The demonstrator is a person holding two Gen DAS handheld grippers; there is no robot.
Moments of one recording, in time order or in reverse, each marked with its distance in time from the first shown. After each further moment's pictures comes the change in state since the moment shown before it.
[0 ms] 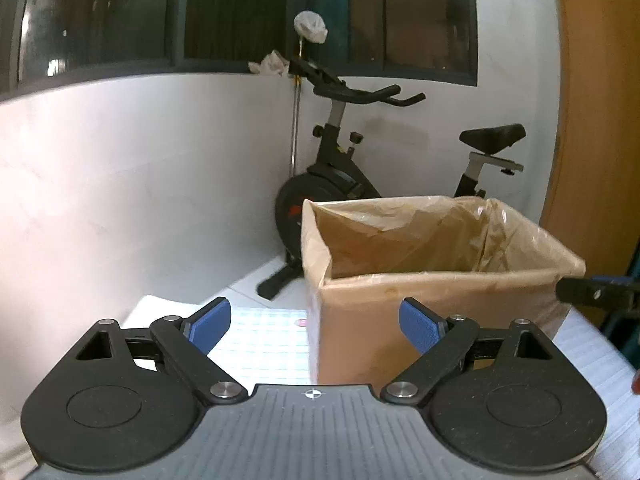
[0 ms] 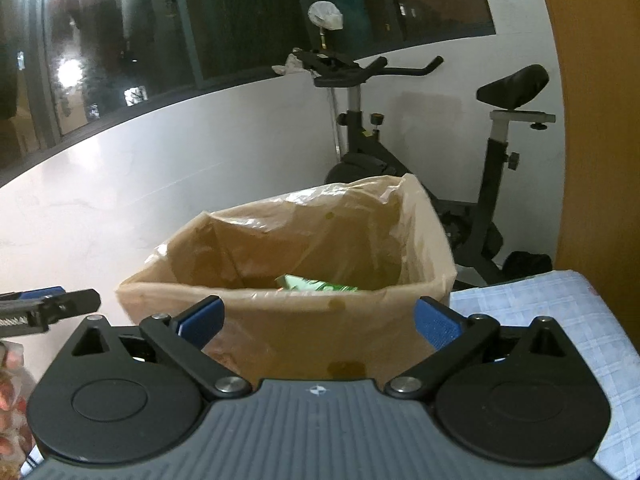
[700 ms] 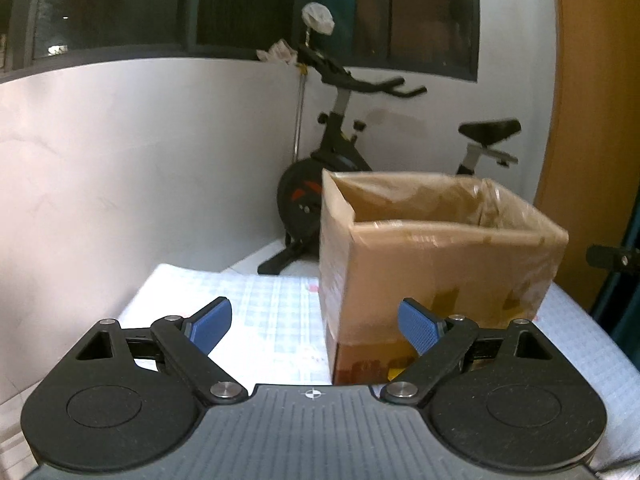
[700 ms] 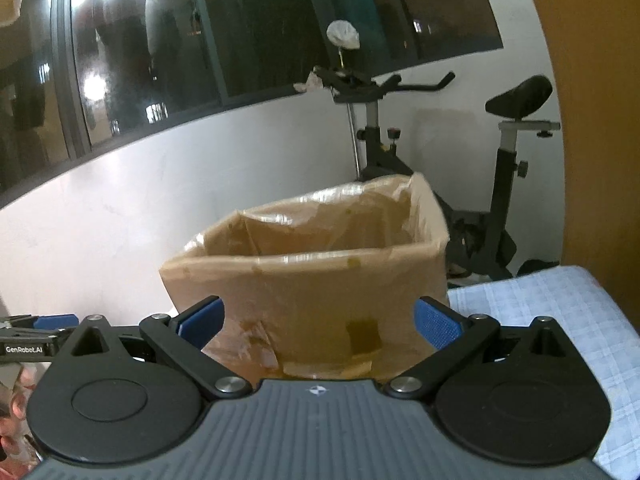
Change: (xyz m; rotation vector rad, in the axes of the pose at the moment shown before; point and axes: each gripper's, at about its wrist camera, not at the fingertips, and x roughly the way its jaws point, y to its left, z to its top) left arm -0.045 0.038 -0.026 -0.051 0.029 -0.030; right arm -0.052 0.000 -0.022 0.006 -0.070 0.047
